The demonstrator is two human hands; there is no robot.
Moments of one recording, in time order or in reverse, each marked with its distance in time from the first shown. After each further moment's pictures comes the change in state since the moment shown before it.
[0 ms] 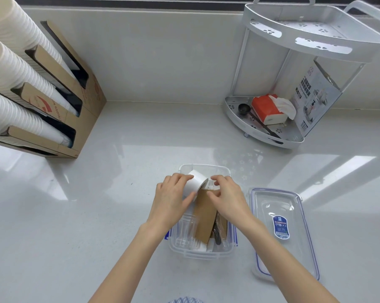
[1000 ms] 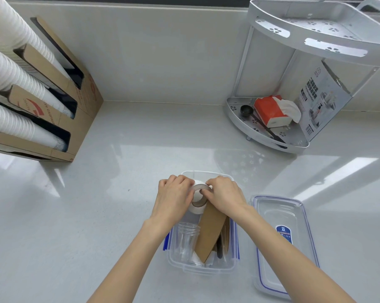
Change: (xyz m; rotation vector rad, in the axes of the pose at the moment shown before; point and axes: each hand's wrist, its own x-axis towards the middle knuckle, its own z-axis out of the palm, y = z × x) left_hand 0.033 -0.003 0.007 0.149 -0.096 0.003; right_hand 0.045 -0.008 -0.003 -0.360 -0.135 -0.010
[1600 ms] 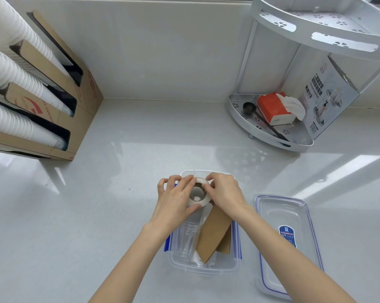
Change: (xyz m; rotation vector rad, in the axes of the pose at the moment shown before) left_hand -0.006 -0.005 0.007 0.088 -0.075 0.028; right_hand 0.009 0.000 0.008 0.207 0.110 0.040
